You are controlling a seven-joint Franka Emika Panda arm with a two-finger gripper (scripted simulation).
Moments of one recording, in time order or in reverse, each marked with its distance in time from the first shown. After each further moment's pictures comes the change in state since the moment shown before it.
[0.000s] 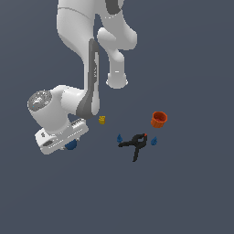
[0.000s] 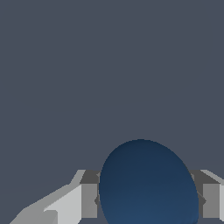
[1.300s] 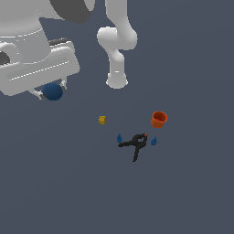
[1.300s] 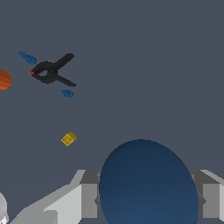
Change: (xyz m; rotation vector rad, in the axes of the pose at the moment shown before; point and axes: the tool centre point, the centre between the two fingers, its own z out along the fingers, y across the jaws) arm -0.022 -0.042 -0.280 -0.002 0.001 0.000
